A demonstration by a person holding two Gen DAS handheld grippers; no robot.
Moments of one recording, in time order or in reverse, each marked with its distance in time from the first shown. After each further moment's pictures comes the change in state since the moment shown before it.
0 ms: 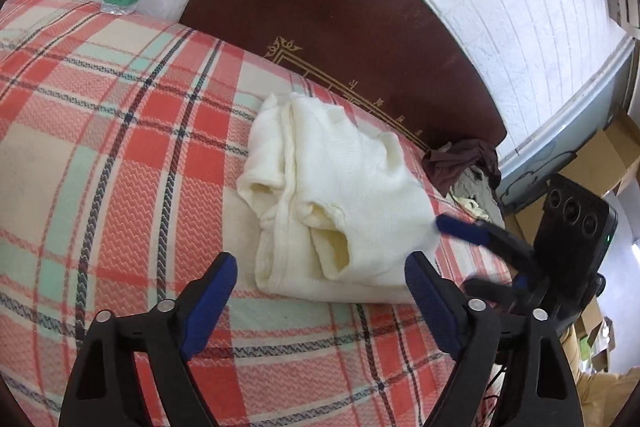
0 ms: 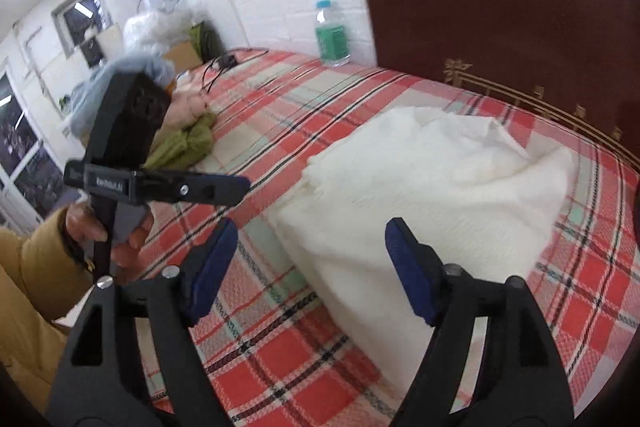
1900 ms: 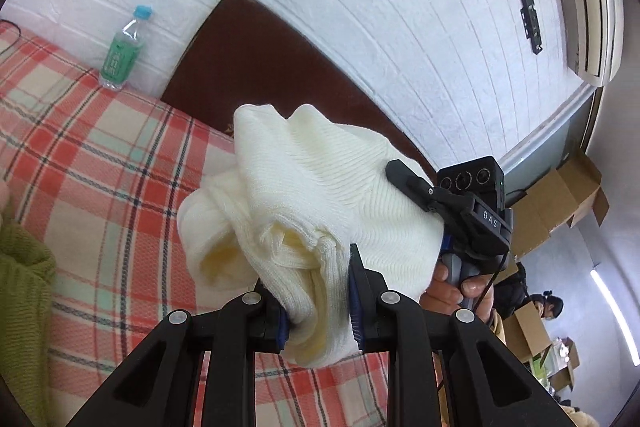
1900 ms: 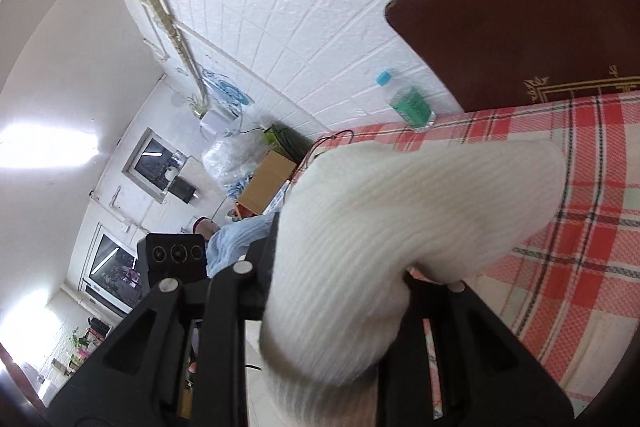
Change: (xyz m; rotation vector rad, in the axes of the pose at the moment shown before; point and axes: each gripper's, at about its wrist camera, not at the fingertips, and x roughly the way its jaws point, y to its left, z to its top) left arm -0.168 -0.052 0.046 -0.022 -0.122 -0.132; right arm -0.012 0.034 0.141 0.416 -0.138 0.460
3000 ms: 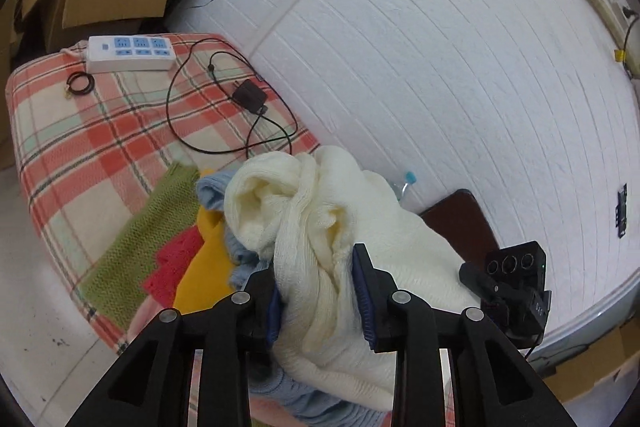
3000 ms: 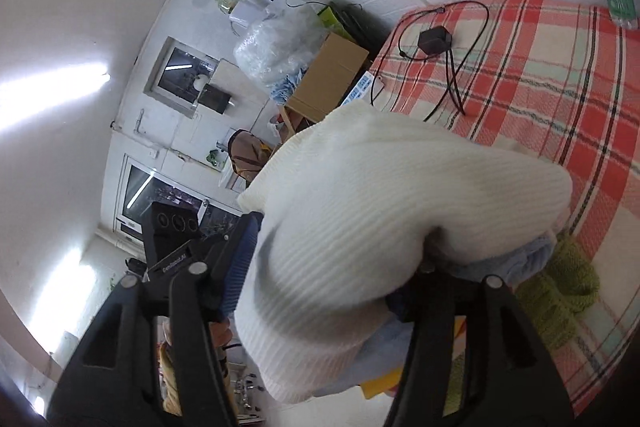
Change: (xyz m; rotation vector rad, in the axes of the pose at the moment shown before) left arm -0.276 0.215 0.004 -0.346 -0.378 0.424; right arm 0.325 0.116 -0.053 -0.019 0.392 0.152
